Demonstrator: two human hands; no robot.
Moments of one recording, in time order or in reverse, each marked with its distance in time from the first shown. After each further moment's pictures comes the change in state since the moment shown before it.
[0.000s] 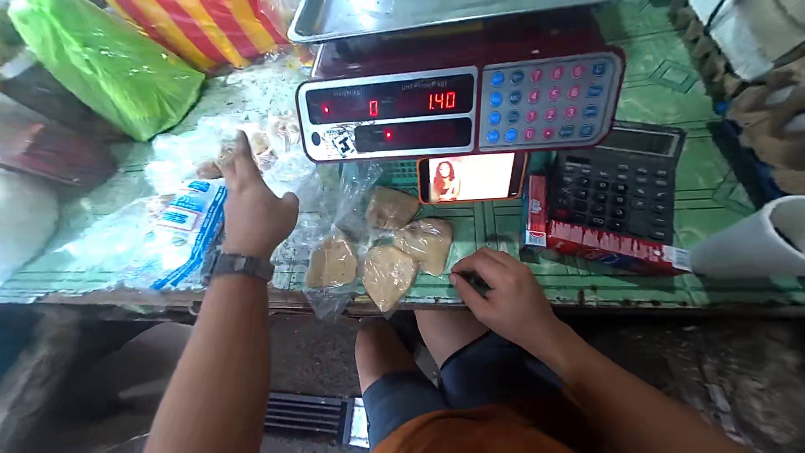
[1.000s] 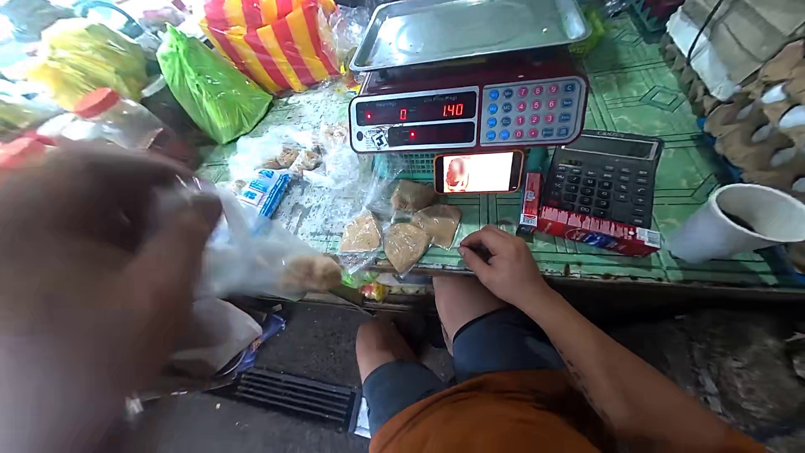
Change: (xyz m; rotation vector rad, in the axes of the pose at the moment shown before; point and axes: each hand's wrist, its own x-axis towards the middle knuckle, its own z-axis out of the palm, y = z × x) left_hand -0.173 0.044 -0.183 0.089 0.117 0.330; right_hand -0.006 -0.002 -0.004 0.060 0.028 -0.015
